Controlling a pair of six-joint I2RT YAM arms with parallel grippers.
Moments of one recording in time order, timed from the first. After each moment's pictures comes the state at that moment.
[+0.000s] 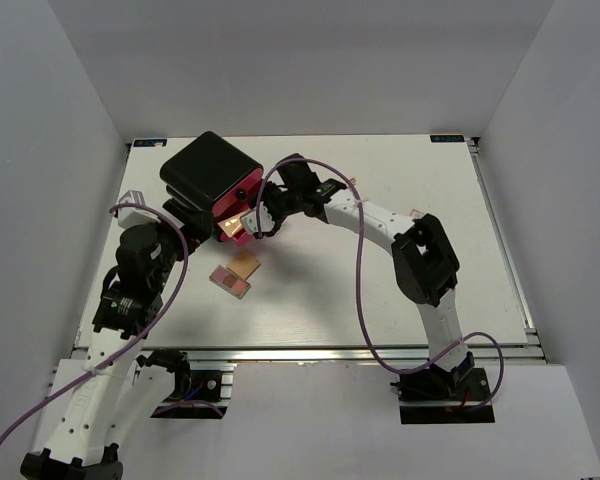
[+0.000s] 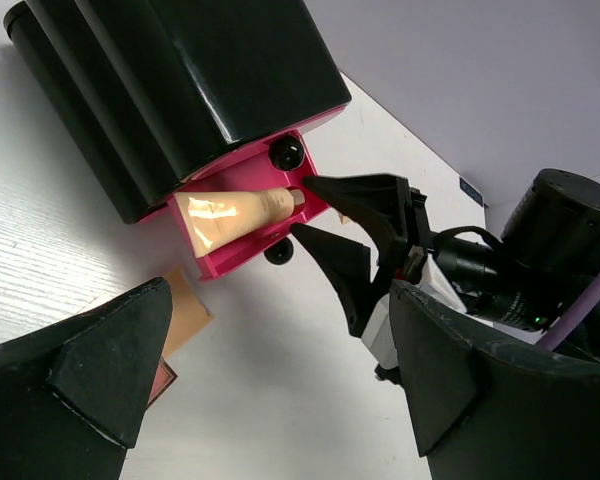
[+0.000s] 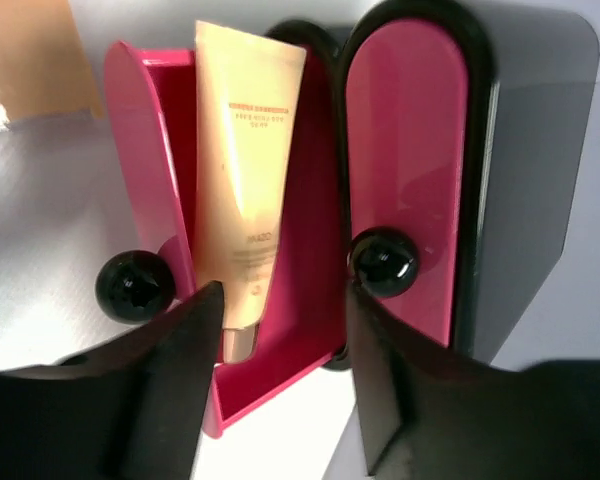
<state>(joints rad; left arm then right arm) -0.24 0.67 0.81 -0.40 -0.16 -0.77 0.78 2.10 1.76 -0.34 -0.56 -1.55</state>
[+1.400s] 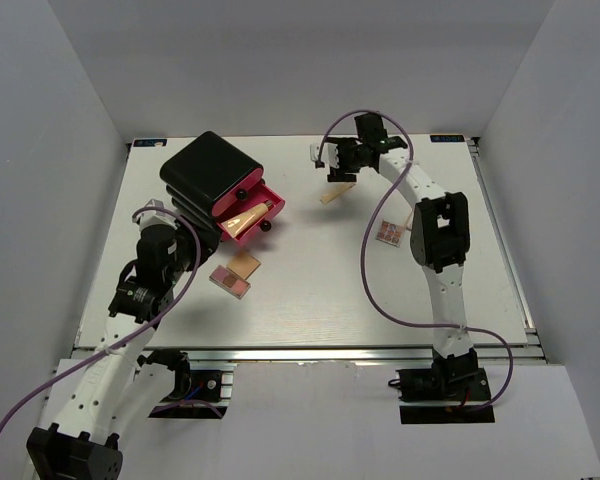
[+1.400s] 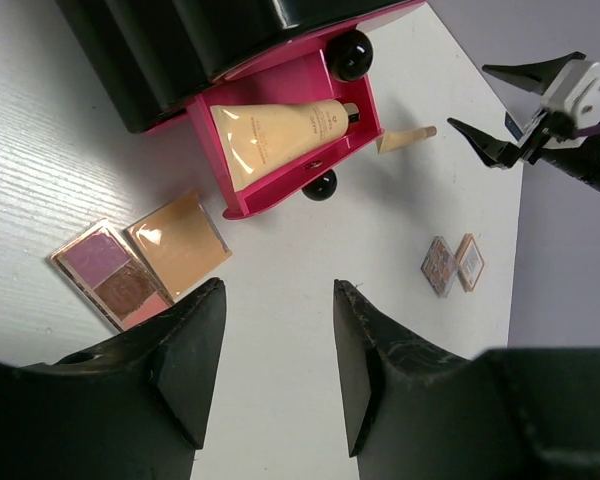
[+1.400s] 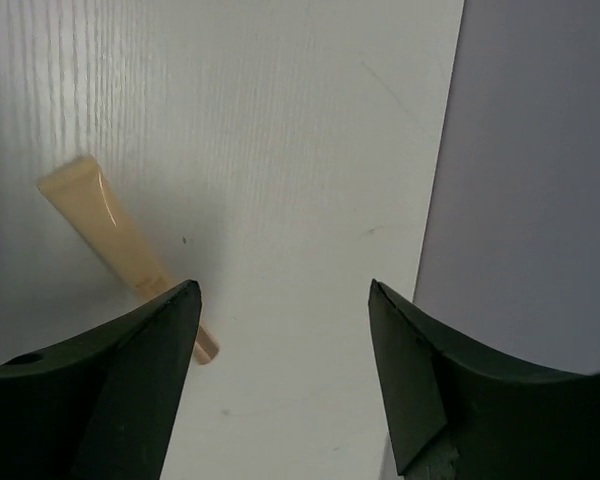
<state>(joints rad) -0.24 0.74 0.70 -0.40 -0.07 -0.85 0.34 2.32 2.08 -0.55 -0.52 -1.32</state>
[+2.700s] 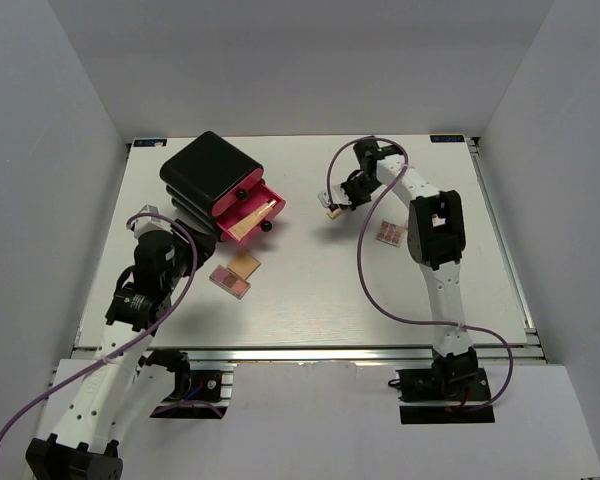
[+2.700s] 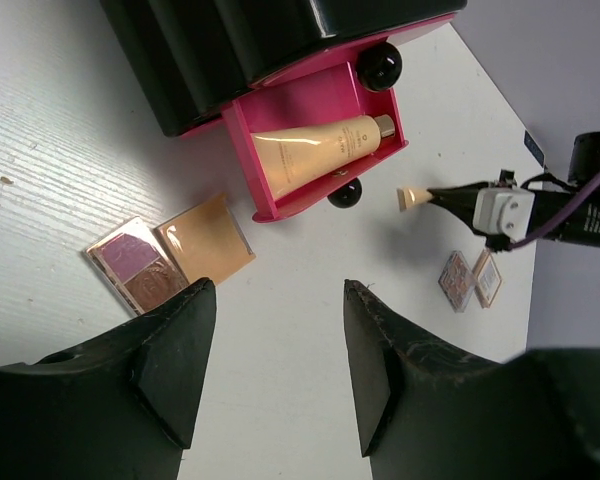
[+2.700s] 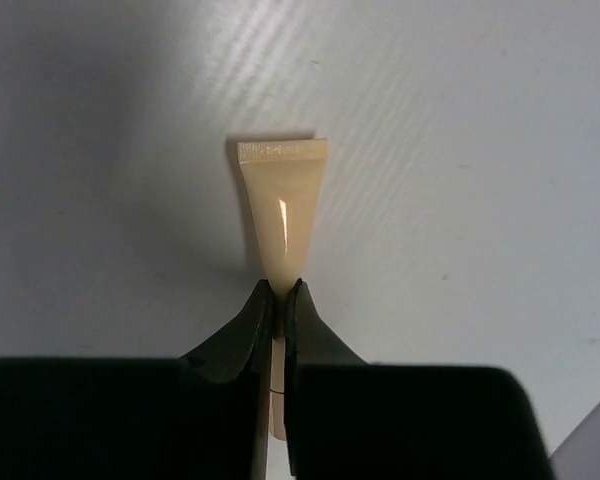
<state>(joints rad) -0.24 0.69 0.69 -0.45 -0.13 -0.85 0.34 2.45 2.14 -1.02 -0.49 -1.86</state>
